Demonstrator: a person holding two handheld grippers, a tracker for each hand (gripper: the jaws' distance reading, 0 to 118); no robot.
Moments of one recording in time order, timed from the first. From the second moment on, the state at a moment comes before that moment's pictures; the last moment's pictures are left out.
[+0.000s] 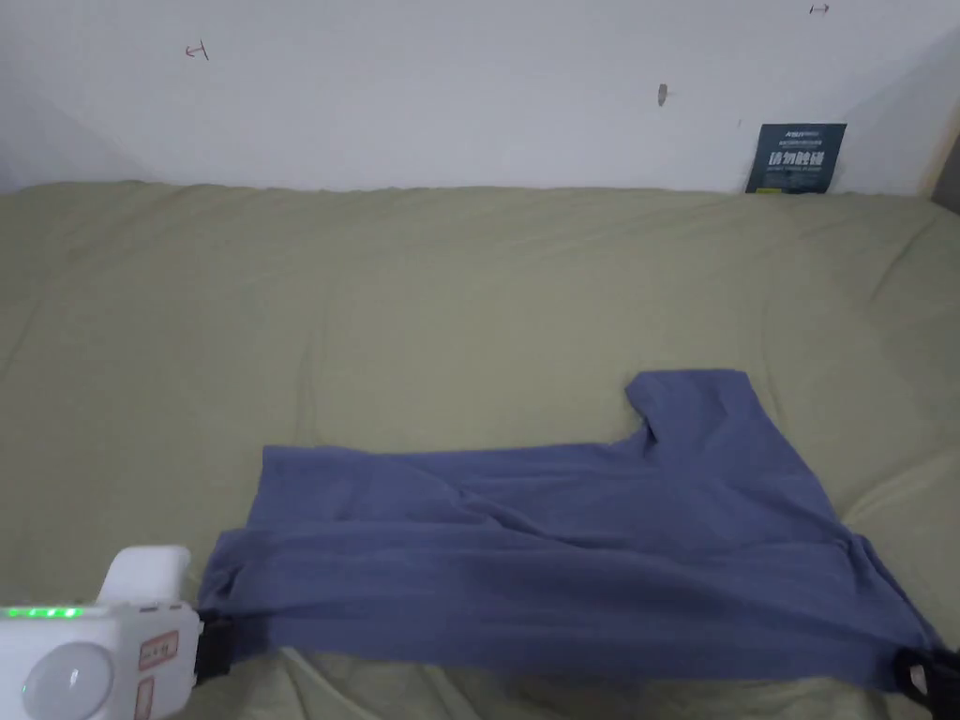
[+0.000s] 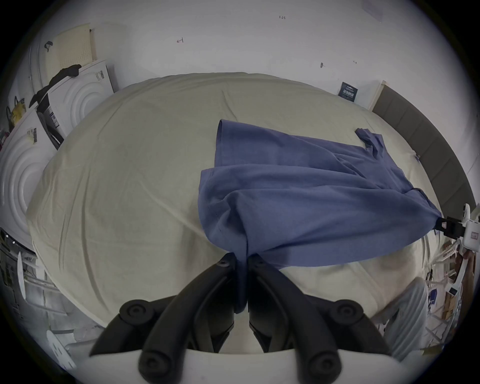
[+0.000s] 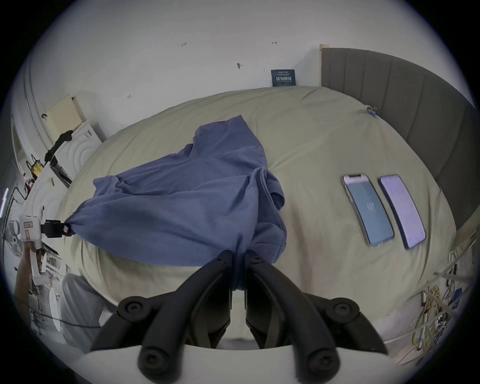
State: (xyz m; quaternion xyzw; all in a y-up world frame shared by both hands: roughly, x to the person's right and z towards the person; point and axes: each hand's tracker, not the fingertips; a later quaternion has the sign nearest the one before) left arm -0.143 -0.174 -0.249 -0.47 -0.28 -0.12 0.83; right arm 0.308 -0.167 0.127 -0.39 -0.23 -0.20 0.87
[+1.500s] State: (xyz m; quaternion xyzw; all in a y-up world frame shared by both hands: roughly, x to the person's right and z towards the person) left arm -0.031 -0.198 -0.403 -0.51 -0.23 -0.11 0.82; right arm 0.365 -0.167 0.032 -0.37 -0.26 -0.18 0.87
